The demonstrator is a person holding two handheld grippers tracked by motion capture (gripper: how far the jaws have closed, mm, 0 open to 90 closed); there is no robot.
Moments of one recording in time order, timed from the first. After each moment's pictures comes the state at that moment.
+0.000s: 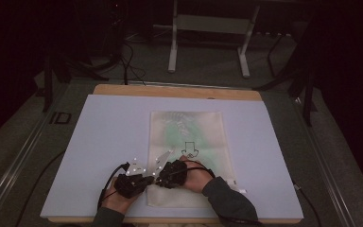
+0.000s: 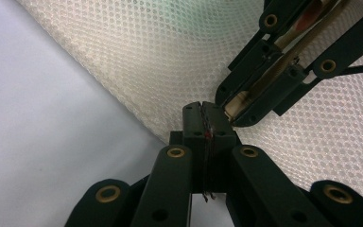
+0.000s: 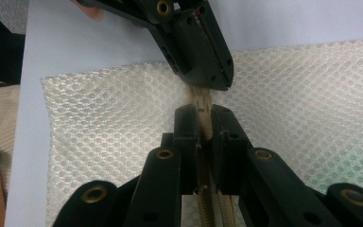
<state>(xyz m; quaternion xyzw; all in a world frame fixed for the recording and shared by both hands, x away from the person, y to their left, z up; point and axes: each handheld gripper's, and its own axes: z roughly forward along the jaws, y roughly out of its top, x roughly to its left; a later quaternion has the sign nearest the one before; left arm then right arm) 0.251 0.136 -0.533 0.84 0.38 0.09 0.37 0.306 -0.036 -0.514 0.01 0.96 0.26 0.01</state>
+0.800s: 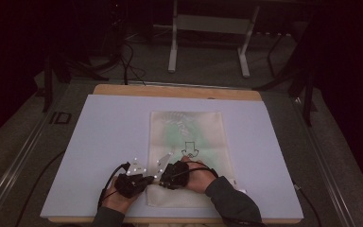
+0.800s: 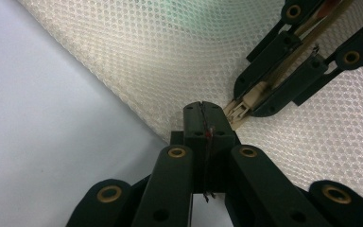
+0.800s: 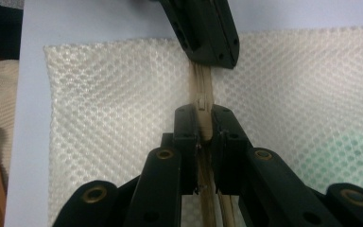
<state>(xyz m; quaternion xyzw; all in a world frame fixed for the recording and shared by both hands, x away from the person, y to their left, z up) 0.252 0.136 -0.534 0.84 0.38 0.09 0.37 0.300 -0.042 -0.509 0.00 0.97 0.23 0.02</state>
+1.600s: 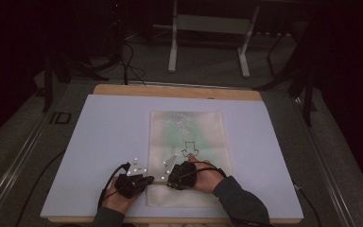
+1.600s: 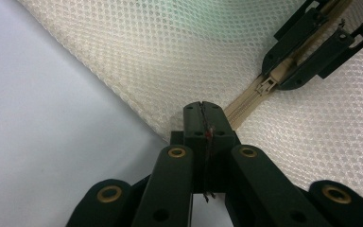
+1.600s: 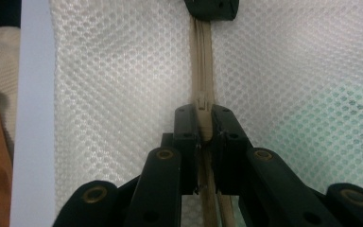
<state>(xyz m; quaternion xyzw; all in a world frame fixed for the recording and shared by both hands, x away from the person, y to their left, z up) 0.251 0.135 -0.534 0.84 0.38 0.09 0.37 0.298 -0.062 -0.505 0.00 0.98 0.21 0.03</state>
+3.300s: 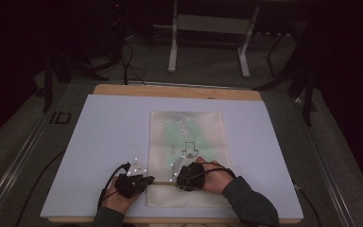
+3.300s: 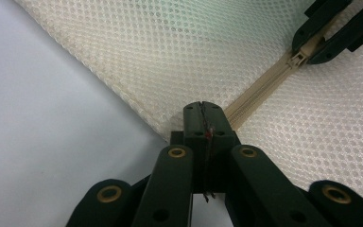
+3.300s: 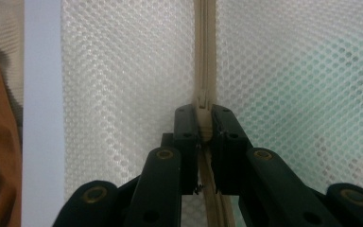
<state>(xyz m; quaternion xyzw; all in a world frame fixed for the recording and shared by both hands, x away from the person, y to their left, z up) 0.251 0.135 -0.534 0.85 0.37 0.09 0.37 0.293 -0.083 -0.499 -0.01 0.98 0.18 0.04</state>
